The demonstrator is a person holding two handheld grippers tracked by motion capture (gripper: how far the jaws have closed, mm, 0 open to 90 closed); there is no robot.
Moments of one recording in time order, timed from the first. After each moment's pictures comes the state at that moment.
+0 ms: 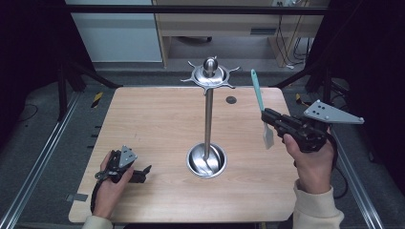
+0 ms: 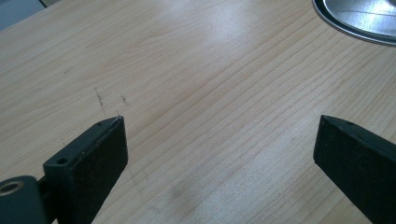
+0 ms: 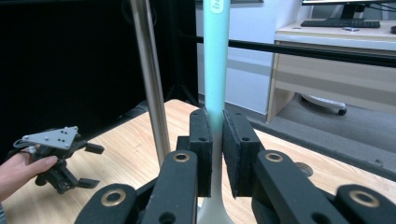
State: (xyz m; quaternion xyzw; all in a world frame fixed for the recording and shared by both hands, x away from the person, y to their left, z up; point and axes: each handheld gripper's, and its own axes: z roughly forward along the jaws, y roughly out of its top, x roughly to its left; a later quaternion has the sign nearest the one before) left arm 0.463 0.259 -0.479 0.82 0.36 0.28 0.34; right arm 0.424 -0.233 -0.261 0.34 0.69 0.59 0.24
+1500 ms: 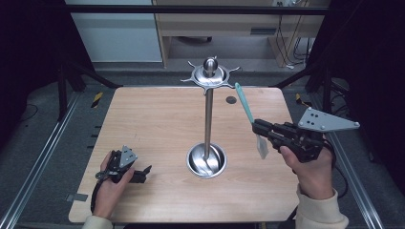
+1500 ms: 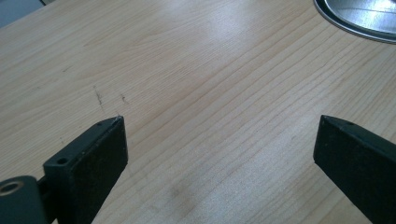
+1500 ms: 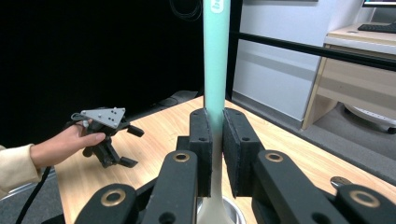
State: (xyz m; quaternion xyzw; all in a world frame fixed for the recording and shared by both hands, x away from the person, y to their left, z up) left arm 0.463 0.259 -0.479 0.82 0.36 0.28 0.34; right arm 0.409 -0.221 -0.260 0.26 0.73 0.60 0.20
